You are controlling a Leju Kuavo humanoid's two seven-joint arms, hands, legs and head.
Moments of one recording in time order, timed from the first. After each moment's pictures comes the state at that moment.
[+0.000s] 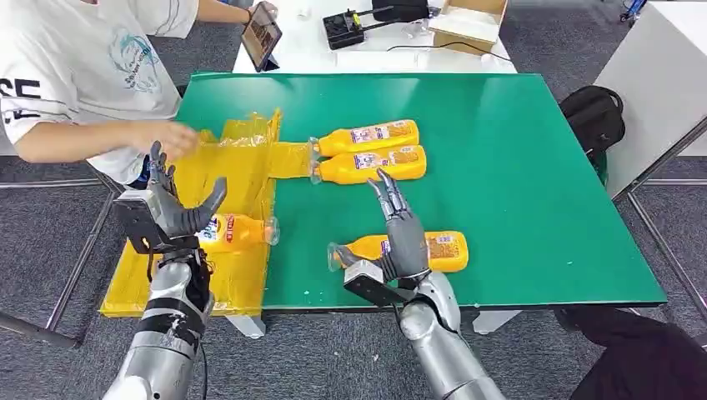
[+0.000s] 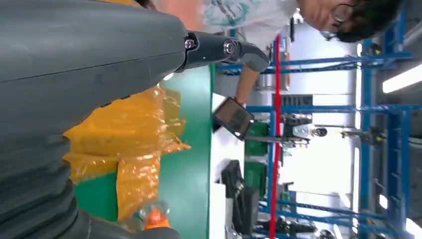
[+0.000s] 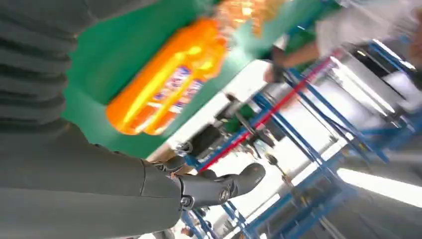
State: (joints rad) left arm -0.44 -0.25 0.12 -1.03 -0.17 0.23 -0.70; right arm -0.30 0.19 0.23 -1.05 0.66 -0.47 -0.49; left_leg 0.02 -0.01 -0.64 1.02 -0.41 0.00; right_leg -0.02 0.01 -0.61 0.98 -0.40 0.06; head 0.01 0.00
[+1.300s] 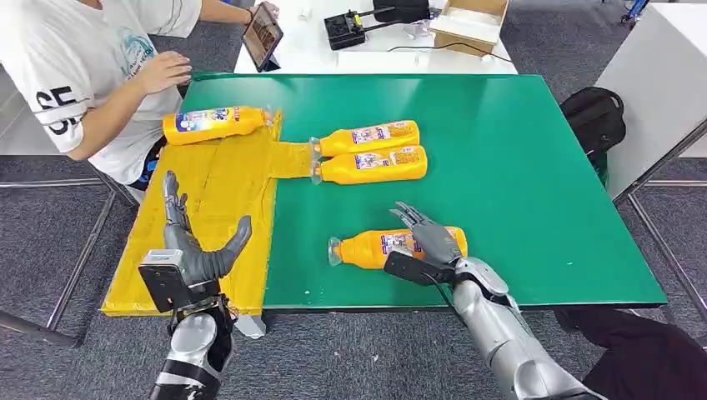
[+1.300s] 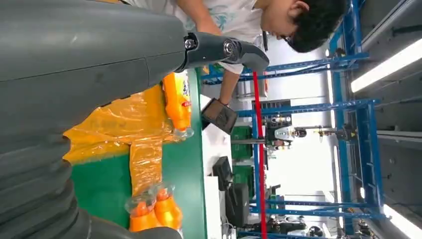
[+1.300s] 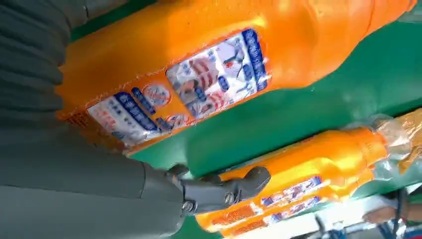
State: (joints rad) left arm -0.16 -0.25 -0.20 -1.35 -0.16 0.45 -0.70; right arm -0.49 -0.01 0.18 -0.70 0.80 -0.03 -0.40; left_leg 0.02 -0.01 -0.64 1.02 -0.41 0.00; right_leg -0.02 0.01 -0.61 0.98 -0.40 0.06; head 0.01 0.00
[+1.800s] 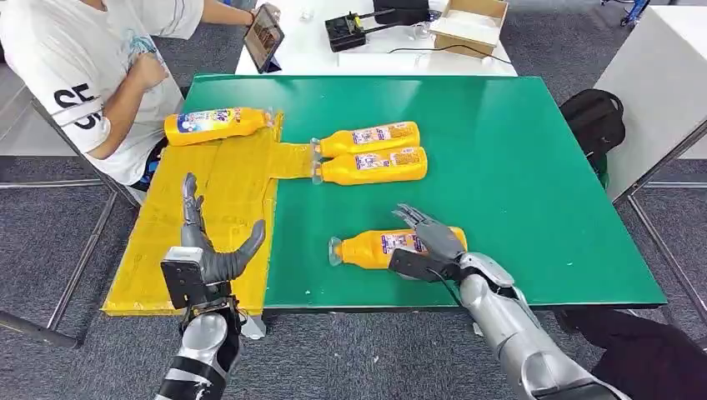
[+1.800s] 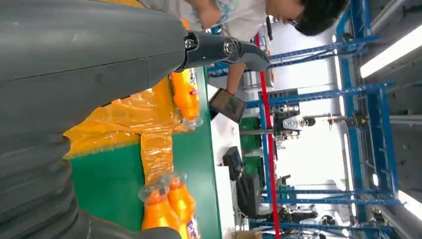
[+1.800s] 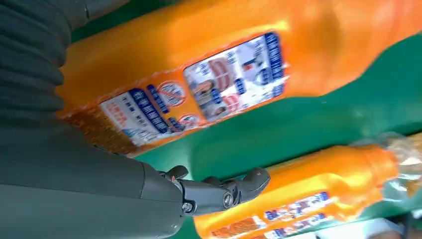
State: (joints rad) left arm -0.19 -0.25 -0.24 -1.28 -0.18 0.46 -0.70; right arm -0.54 -0.07 0.25 -0.66 0.78 0.03 -0.36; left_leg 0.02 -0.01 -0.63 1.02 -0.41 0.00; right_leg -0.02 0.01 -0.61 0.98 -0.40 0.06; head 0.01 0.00
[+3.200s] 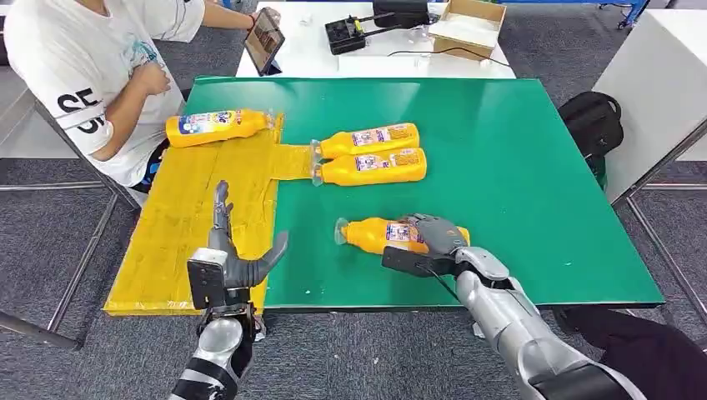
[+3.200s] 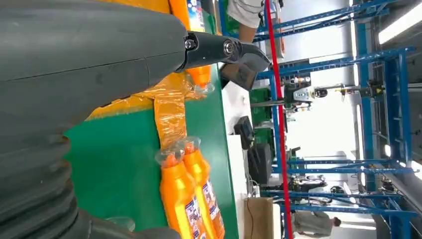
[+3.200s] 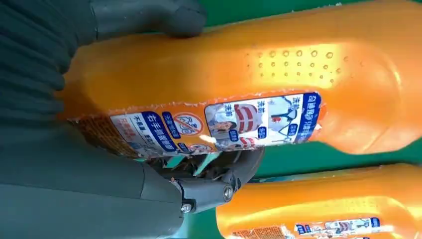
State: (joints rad) left arm -0.19 -0.26 -0.28 -1.19 -0.16 0.41 -0.70; right arm -0.59 -0.07 0.35 -0.55 0.85 -0.05 -0.20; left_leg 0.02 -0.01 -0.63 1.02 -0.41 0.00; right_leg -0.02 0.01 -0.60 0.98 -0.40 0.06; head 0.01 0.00
